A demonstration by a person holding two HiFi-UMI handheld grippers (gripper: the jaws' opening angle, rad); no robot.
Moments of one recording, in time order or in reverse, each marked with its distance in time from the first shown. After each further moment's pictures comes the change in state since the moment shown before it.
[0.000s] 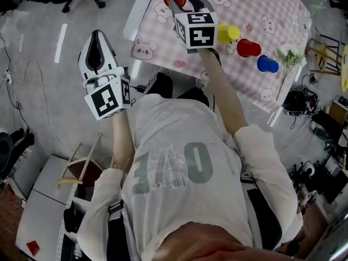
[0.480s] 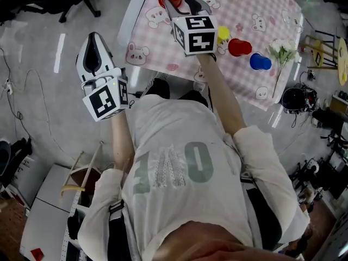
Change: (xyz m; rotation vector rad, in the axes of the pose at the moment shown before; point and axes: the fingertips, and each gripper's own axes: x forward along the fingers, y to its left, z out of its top) left arm 0.006 -0.015 0.018 -0.005 -0.044 -0.012; right arm -0.033 -0.012 0.029 0.001 -0.085 -0.006
